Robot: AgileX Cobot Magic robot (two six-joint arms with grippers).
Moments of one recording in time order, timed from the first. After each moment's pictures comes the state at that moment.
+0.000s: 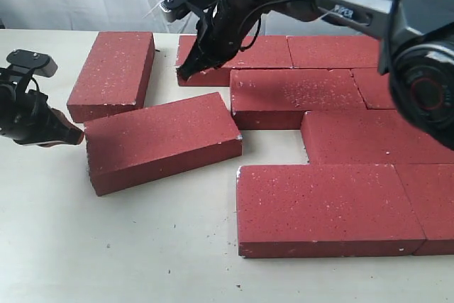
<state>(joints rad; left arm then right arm) 0.08 1.76 -0.81 -1.07 0.56 1.39 0.56 2.36 -2.06 0.14 0.84 -0.47</state>
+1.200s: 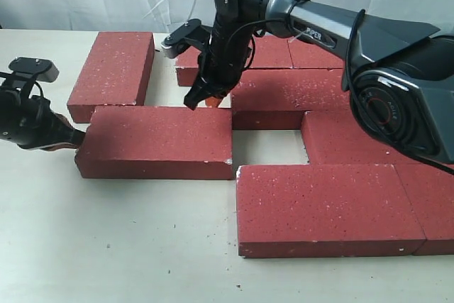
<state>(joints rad) 0.08 1.80 -0.81 -1.13 0.54 1.39 0.56 2.49 -2.20 0.14 1.14 -0.49</state>
